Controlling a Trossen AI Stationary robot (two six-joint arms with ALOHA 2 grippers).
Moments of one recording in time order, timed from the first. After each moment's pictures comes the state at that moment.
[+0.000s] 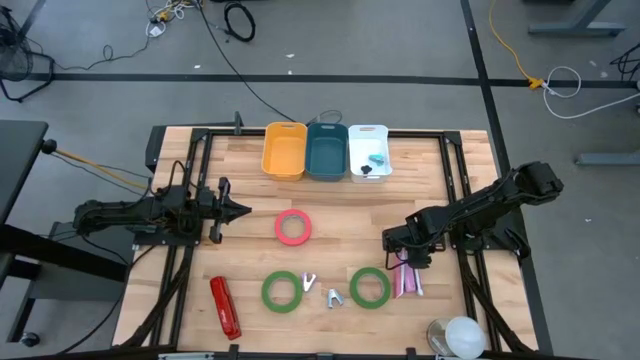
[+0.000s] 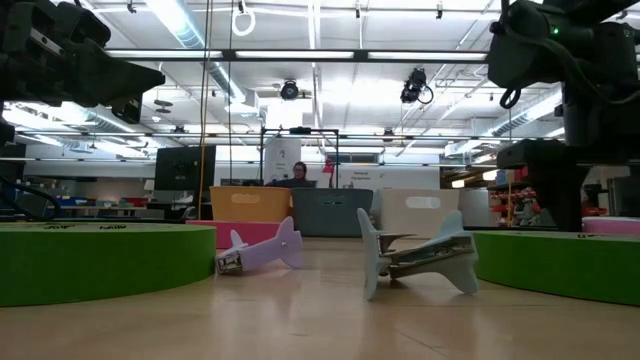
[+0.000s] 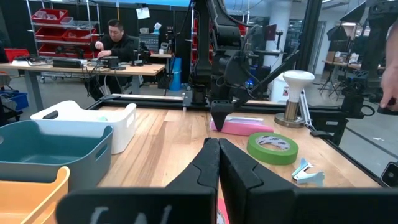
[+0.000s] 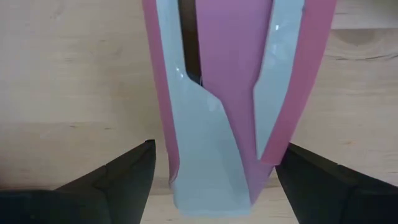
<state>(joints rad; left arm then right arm) 0.03 0.01 0.01 0.05 0.02 -0.07 0.27 1.45 0.69 -0.79 -0.04 -1.29</state>
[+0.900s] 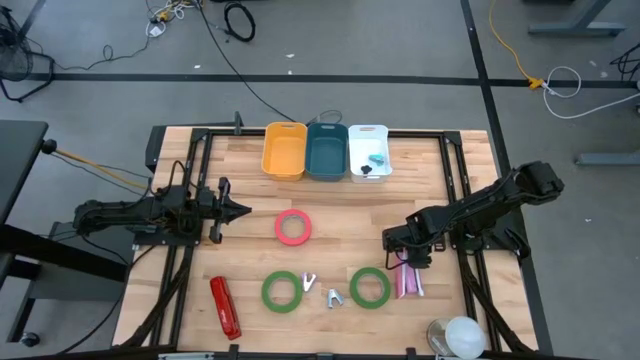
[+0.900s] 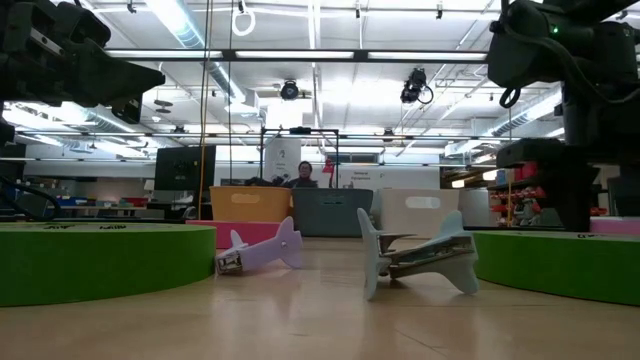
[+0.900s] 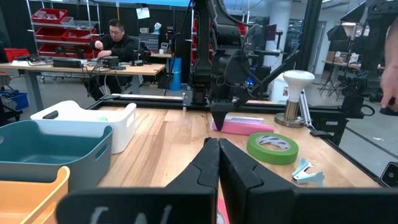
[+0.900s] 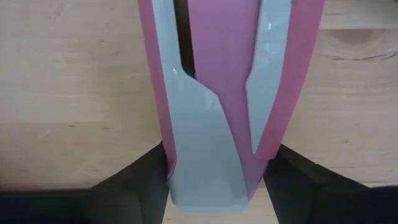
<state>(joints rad) 0.03 0.01 0.01 0.05 0.02 -0.07 0.27 1.44 0.69 -0.79 -0.04 -1.29</state>
